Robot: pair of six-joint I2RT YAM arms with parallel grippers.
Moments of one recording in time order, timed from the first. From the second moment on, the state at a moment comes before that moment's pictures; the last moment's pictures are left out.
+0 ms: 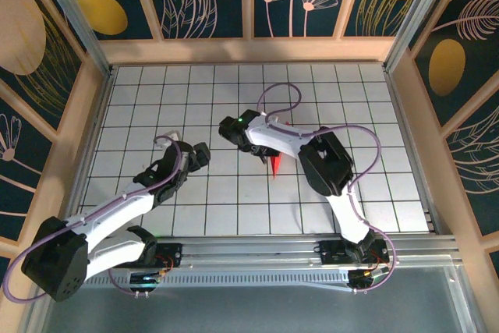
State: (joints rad) left arm -0.56 1.08 0.50 -0.13 -0.33 -0.82; right arm 0.89 2.13 1.72 -1.28 0.67 1.15
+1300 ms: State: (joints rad) left arm -0.34 1.35 0.61 0.15 0.53 -0.93; right arm 0.47 1.74 0.67 0.49 -0.63 0.83
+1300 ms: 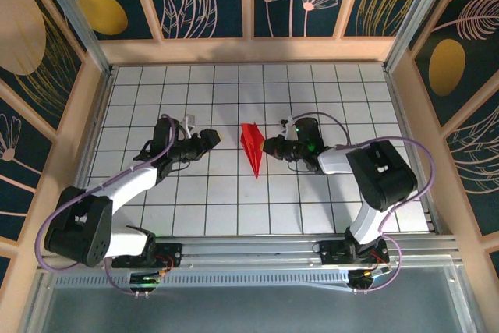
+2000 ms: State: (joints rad) left arm -0.46 1.72 0.82 0.16 0.49 -0.93; right arm 0.47 1.78 0.66 0.50 -0.63 0.83
